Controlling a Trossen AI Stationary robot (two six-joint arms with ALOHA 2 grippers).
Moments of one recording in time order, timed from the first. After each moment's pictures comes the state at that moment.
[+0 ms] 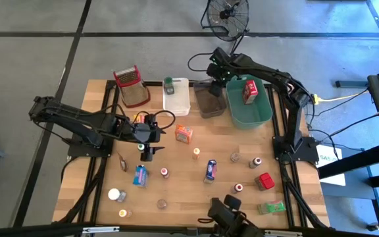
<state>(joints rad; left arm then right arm) -0.20 1.14 0.96 -0.60 -0.28 -0.04 -0.69 1.96 1.67 -0.88 -0.04 -0.28</state>
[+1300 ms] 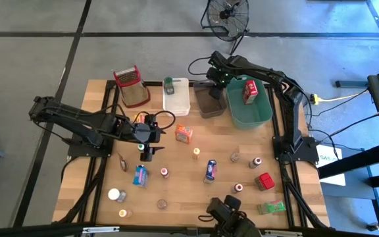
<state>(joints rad) -0.20 1.14 0.96 -0.60 -0.28 -0.02 -0.71 2.04 1.67 -0.92 -0.06 -0.27</state>
